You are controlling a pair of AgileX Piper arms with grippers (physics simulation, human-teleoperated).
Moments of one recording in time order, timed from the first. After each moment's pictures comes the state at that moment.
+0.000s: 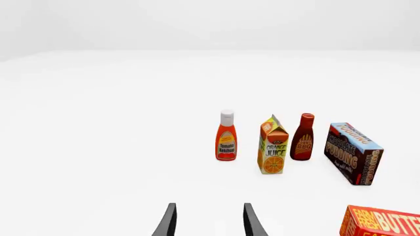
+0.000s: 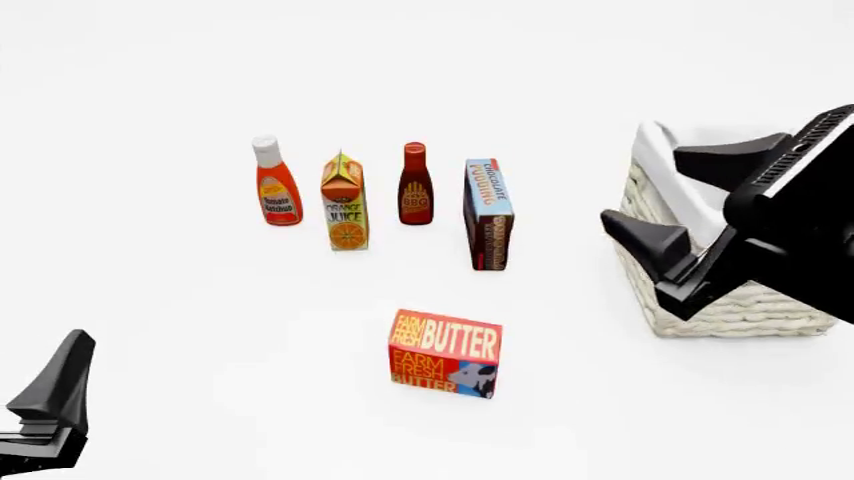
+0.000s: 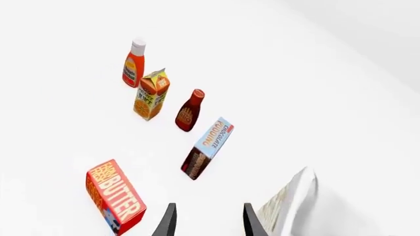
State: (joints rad) left arm 0.00 0.00 0.00 0.00 0.00; right arm 0.47 0.79 -0.68 0.25 -0.41
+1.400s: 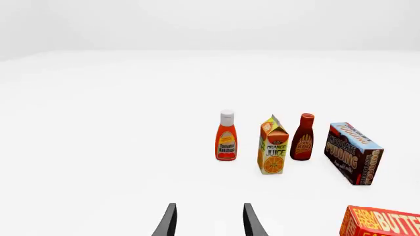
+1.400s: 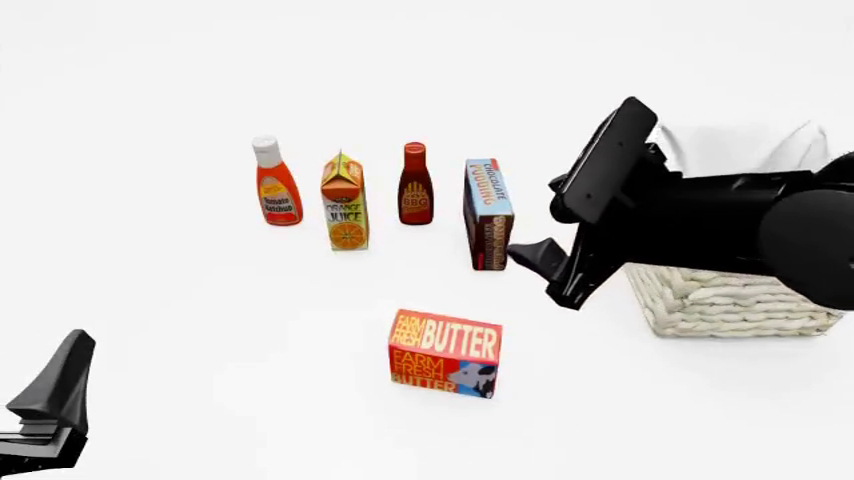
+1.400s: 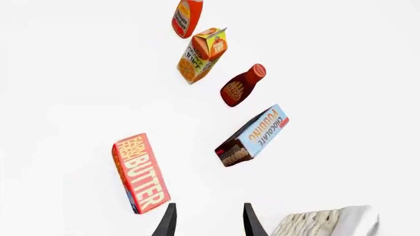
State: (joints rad) left arm 0.00 0.00 0.00 0.00 0.00; right arm 0.59 1.17 -0.90 0.42 -0.52
